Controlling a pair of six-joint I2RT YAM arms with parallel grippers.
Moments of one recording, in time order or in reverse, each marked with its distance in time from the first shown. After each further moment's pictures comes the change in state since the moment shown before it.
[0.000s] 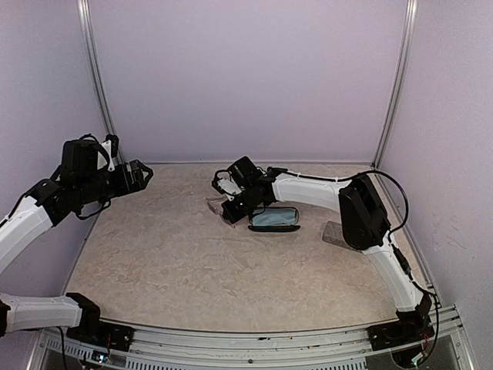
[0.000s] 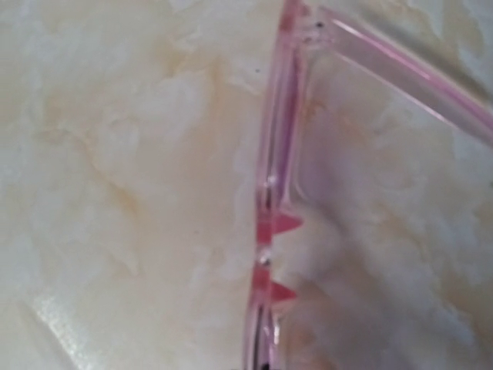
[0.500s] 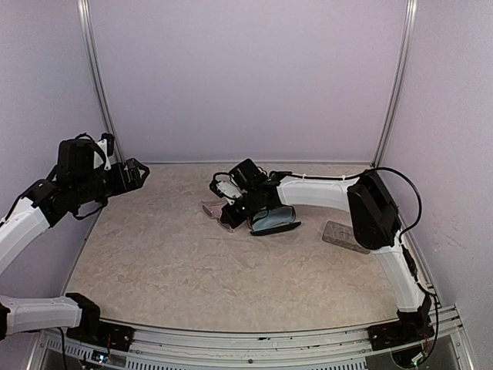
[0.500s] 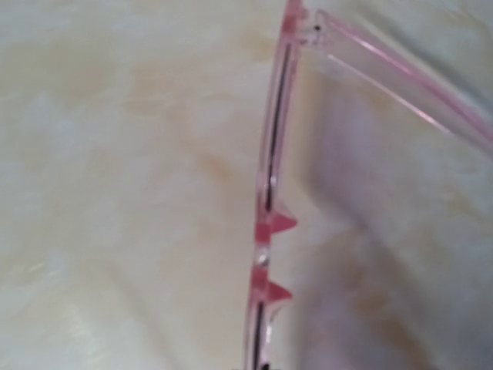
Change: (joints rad) left arm 0.011 -0.023 0.006 -0.013 -0.013 -0.006; right arm 0.024 -0.107 -0.171 0.100 -0.047 -0.020
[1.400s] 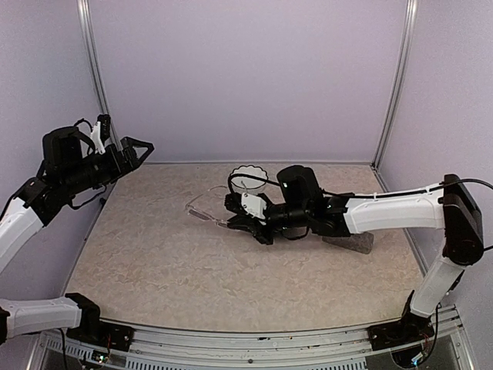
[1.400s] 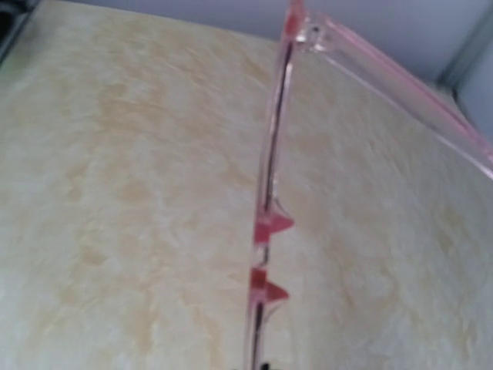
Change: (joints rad) left arm 0.011 -0.029 0.044 0.156 0.246 -0.111; right arm 0.101 -0.681 -0.840 0.598 -0.173 -0.561
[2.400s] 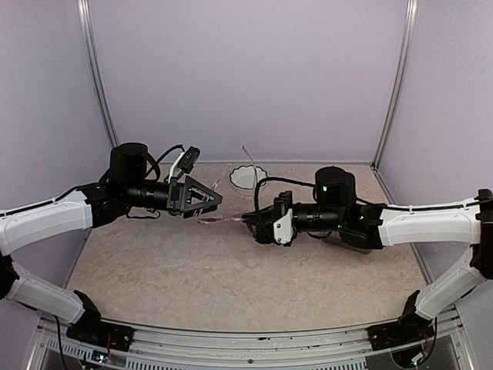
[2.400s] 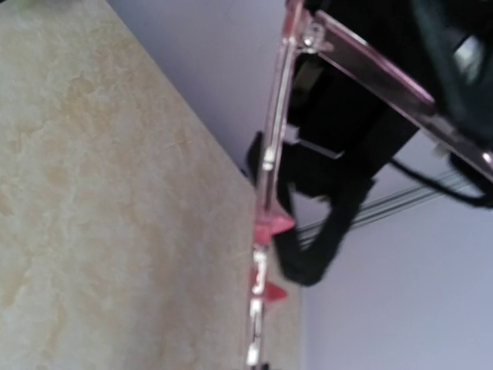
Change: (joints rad) left arm -0.302 0.333 -0.082 0.346 0.640 -0.115; right arm 0.001 -0.251 -0.226 0.189 -0.045 -0.611
